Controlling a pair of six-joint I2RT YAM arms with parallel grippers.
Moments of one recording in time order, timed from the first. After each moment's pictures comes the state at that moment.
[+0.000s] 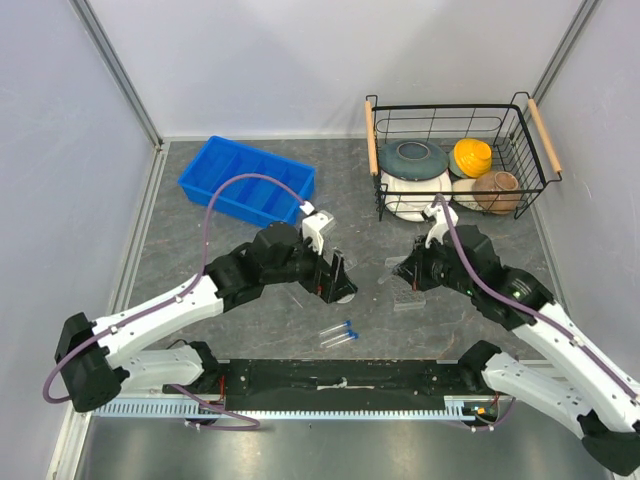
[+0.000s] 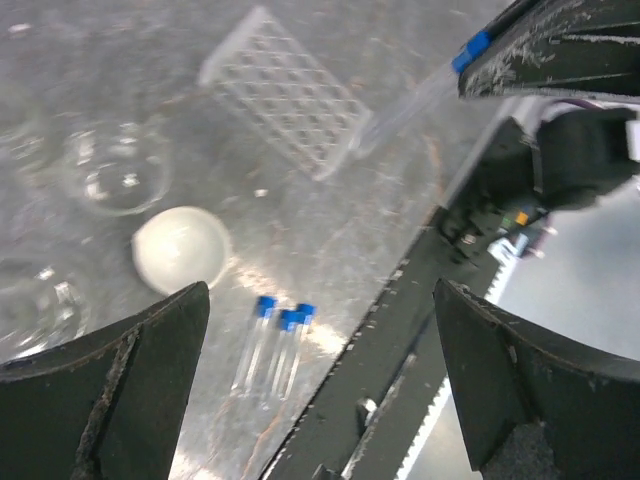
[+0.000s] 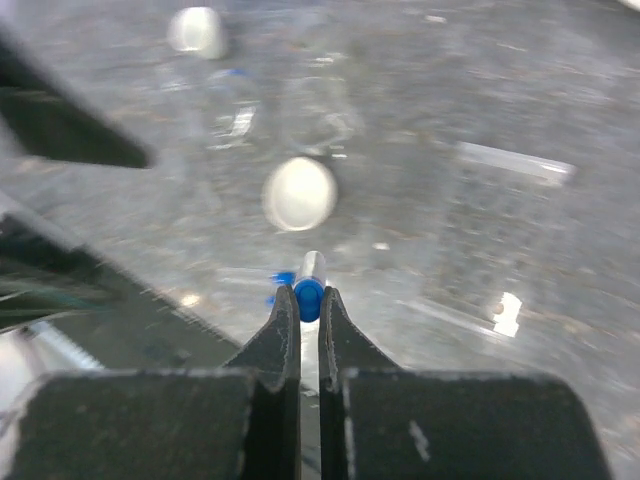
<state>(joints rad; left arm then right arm) -0.92 1.14 0.86 -0.19 0.30 -0.40 0.68 0.76 0.90 -0.69 -0.10 0.47</state>
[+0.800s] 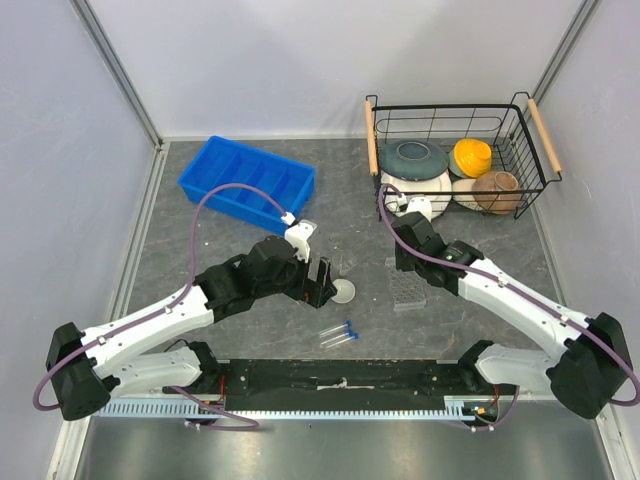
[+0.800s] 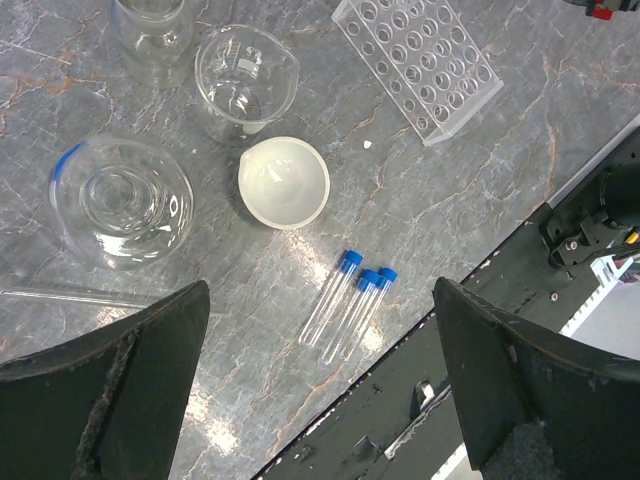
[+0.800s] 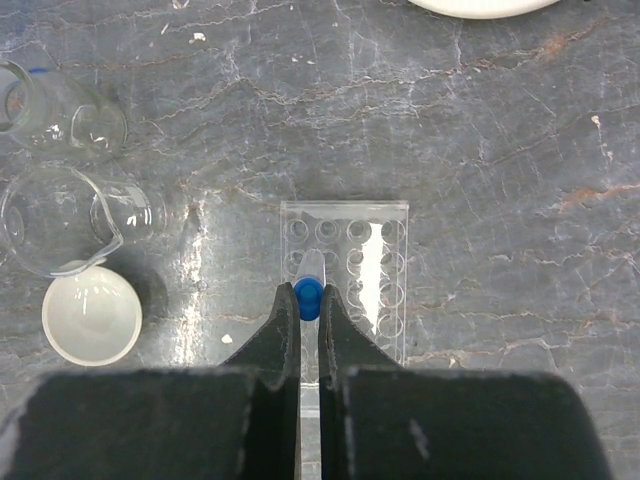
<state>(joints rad) -0.95 1.04 0.81 -0.39 -0.03 -0.45 0.68 1.16 0.86 -0.55 0.40 0.46</state>
